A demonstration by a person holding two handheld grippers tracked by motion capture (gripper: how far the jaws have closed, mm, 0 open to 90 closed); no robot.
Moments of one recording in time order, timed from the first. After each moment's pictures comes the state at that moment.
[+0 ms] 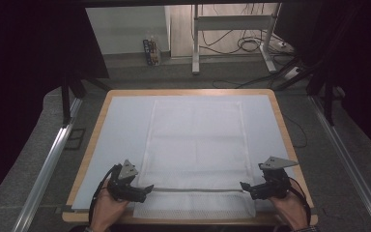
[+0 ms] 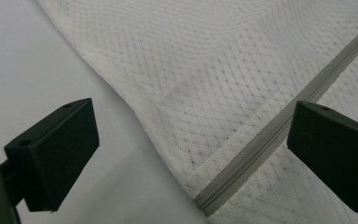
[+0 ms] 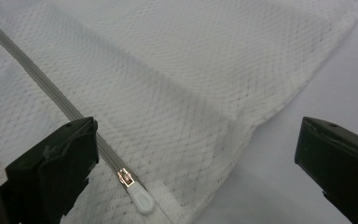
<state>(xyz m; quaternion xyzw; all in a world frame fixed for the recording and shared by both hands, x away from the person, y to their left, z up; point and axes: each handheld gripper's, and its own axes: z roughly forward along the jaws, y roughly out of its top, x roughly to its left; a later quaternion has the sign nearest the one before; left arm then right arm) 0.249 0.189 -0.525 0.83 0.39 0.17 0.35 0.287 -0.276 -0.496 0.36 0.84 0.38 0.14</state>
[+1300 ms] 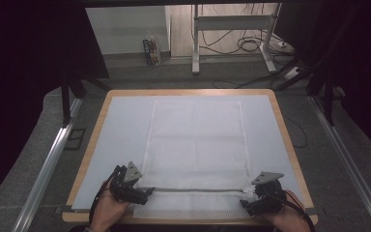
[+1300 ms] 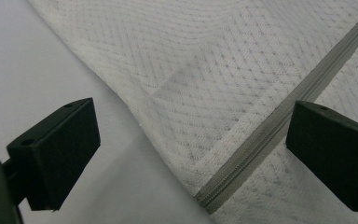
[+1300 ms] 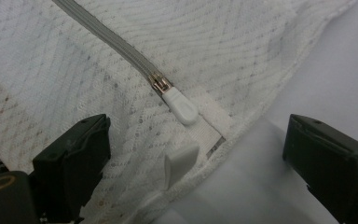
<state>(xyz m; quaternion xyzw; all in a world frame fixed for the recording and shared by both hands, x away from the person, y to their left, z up) 0.249 0.181 -0.530 0.86 0.37 0.19 0.31 0.256 -0.262 -0.517 0.36 0.89 0.25 0.13</state>
